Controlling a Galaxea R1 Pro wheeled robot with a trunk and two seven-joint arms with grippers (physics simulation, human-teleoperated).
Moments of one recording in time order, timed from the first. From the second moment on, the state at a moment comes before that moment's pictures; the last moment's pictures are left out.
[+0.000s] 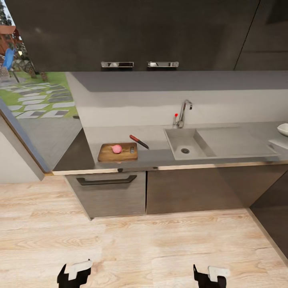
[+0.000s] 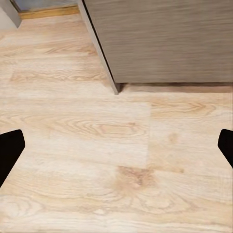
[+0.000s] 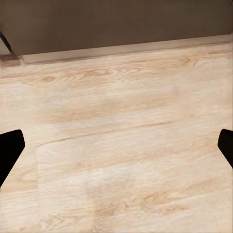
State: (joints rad) left arm -0.47 0.01 -0.07 0.08 0.03 -0.78 0.34; right arm -0.33 -0.02 -0.12 -0.25 0.05 -0.49 -0.08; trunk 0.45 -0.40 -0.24
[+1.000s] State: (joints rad) left arm -0.47 0.01 -0.07 0.08 0.03 -0.78 0.34; right arm -0.33 -0.02 -0.13 -0.24 0.05 -0.52 -0.09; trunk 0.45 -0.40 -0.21
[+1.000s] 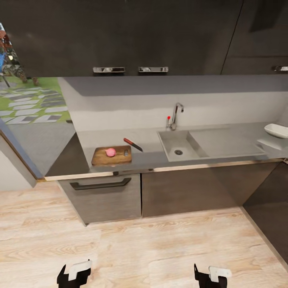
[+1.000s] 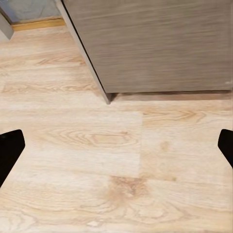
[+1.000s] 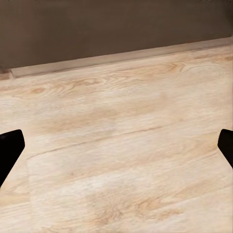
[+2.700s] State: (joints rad) left arm -0.47 0.00 -0.07 0.08 0.03 -0.63 0.33; right arm -0.33 -0.02 -0.13 -0.24 0.05 -0.52 -0.09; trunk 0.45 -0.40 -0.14
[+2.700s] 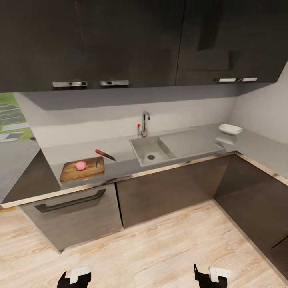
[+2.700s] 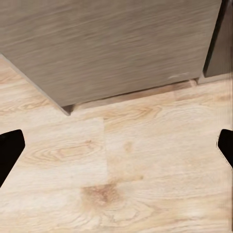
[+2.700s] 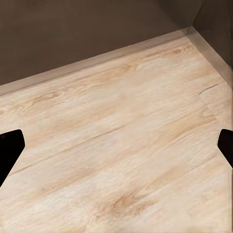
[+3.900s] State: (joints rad) left arm -0.47 0.00 -0.07 0.08 0.03 -0.63 0.34; right arm -0.33 -0.02 -0.13 -0.24 0.05 -0.52 -0.09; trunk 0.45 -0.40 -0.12
